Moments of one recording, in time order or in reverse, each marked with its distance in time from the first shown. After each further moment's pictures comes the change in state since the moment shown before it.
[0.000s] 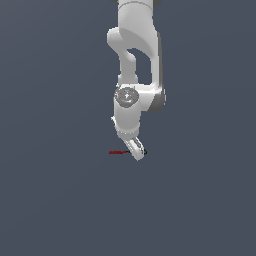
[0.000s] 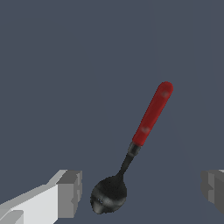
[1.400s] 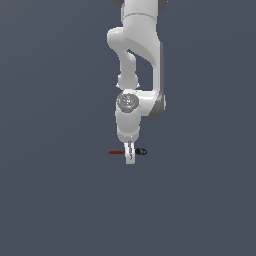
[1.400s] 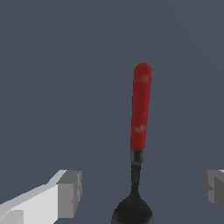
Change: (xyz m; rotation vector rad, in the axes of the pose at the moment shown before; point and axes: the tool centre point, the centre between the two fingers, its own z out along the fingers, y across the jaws) arm -0.001 0.002 0.027 0.010 0.016 0.419
